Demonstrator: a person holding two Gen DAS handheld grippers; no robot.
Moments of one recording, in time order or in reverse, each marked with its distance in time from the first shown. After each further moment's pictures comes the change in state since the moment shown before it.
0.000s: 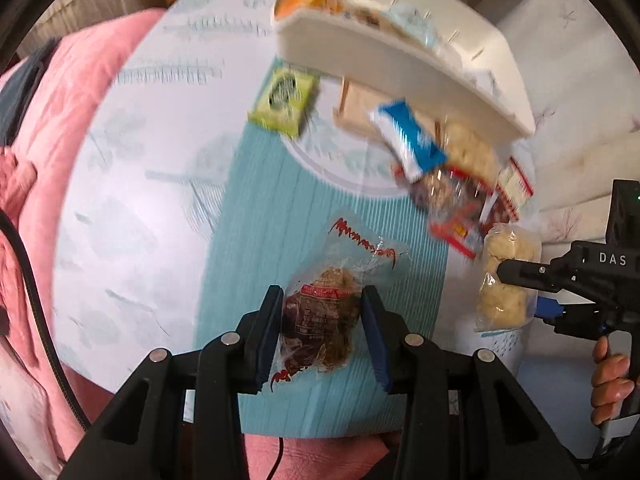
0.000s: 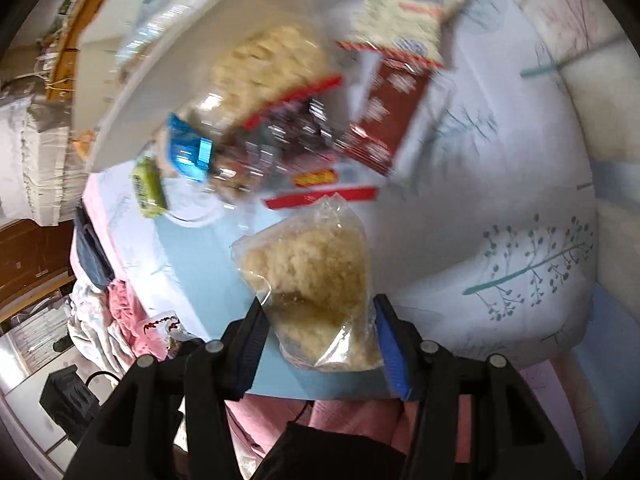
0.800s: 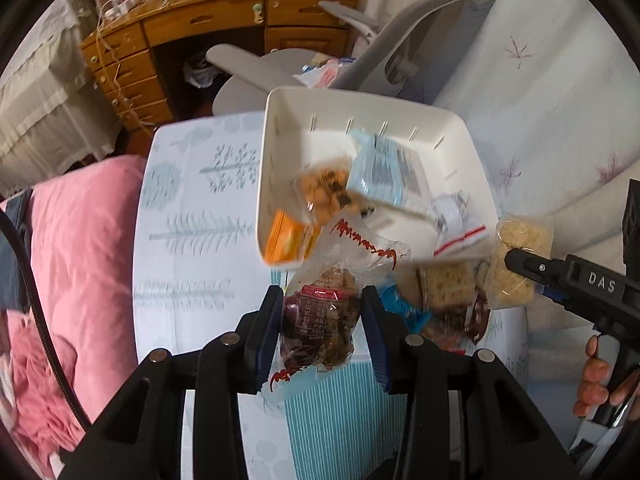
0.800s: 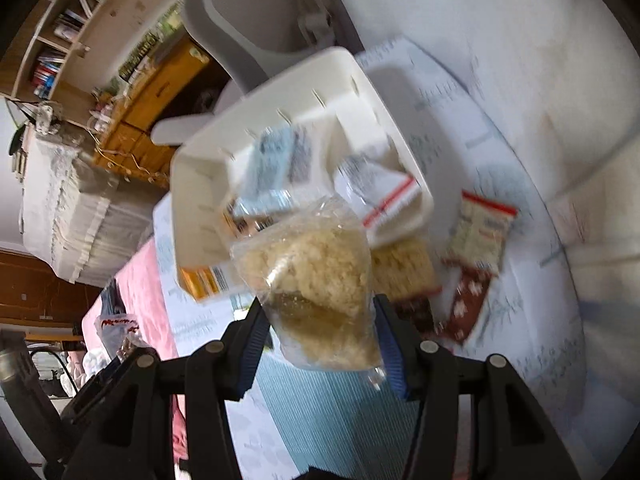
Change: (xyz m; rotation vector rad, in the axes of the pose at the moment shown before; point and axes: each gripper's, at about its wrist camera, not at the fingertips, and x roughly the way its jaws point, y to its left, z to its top) left arm -0.079 -0.019 0.180 0.303 -0.150 0.000; right arm -0.107 0.080 0.050 -0.059 -0.471 0.040
